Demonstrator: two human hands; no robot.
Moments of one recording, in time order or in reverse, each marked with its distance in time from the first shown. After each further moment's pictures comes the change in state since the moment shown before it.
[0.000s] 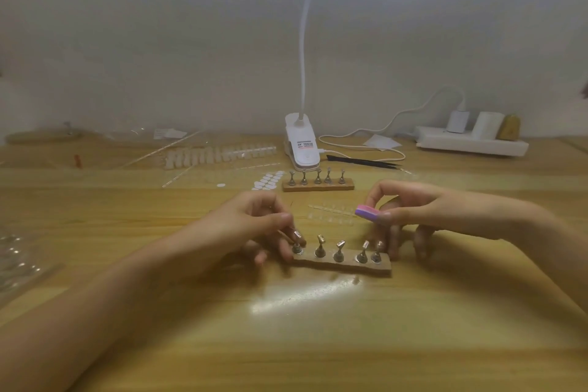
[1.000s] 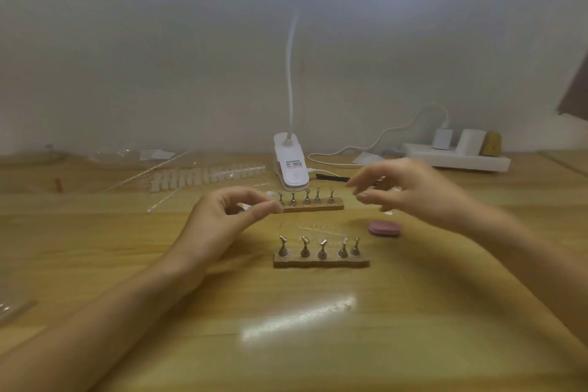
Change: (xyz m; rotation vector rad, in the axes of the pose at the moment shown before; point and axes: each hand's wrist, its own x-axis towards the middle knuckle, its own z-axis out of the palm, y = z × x) left_hand 0.006 0.015 0.002 0.262 0.455 0.269; right_hand 0.023 -0.015 -0.011 -0.421 0.593 -0.215
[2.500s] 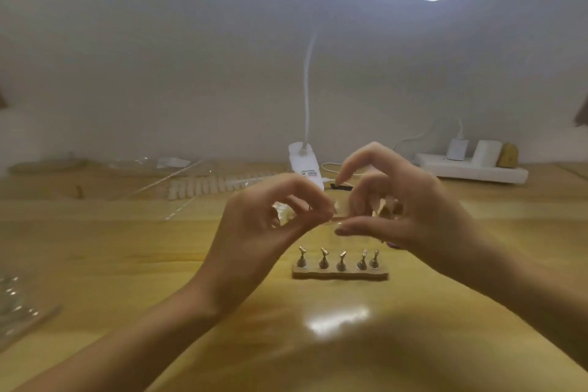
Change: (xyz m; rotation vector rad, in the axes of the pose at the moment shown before) left_hand -0.019 0.042 0.010 0.090 -0.004 0.527; right_hand -0.029 -0.074 0.020 0.150 0.078 -0.331
